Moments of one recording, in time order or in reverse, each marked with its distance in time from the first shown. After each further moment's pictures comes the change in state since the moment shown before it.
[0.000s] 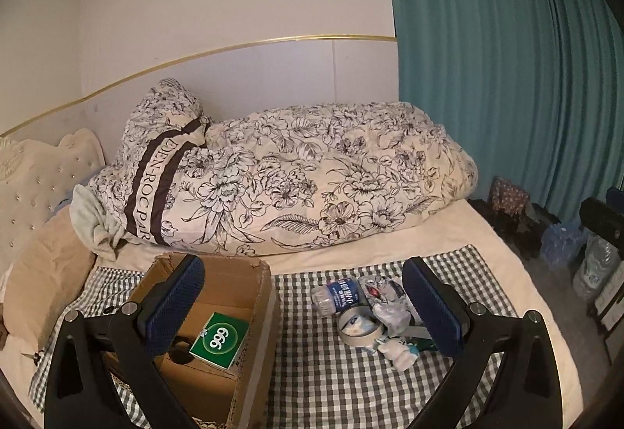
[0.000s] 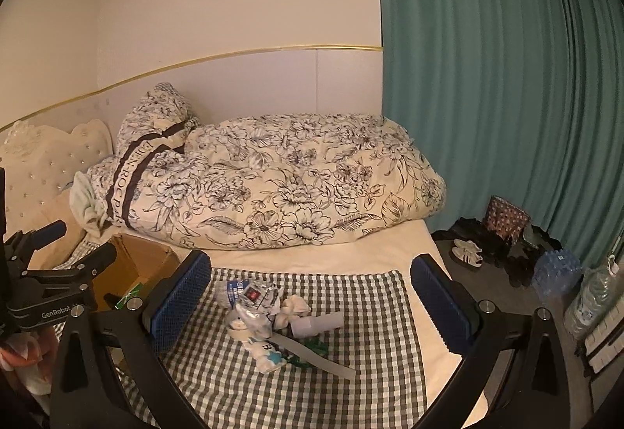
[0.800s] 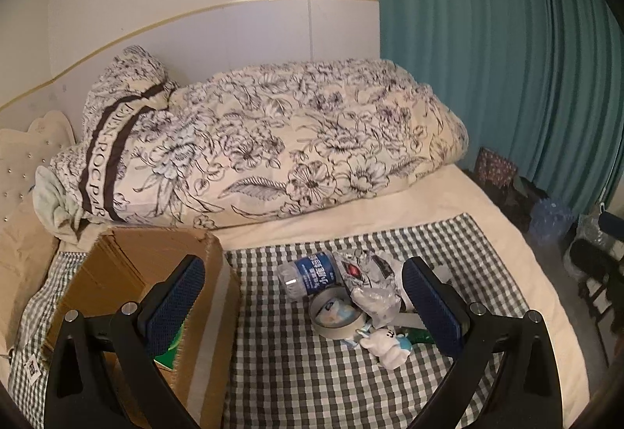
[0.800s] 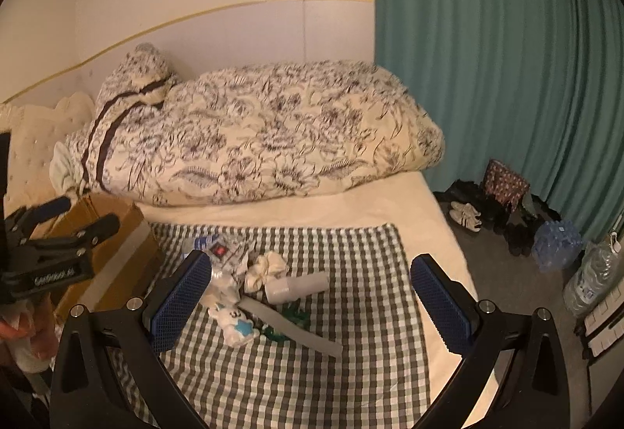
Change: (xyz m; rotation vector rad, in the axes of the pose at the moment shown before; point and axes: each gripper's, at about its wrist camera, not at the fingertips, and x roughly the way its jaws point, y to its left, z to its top) left arm 0.086 -0.038 -0.033 0.029 0.125 -0.082; right arm 0.073 -0.026 -0.056 -0.002 0.155 -0.004
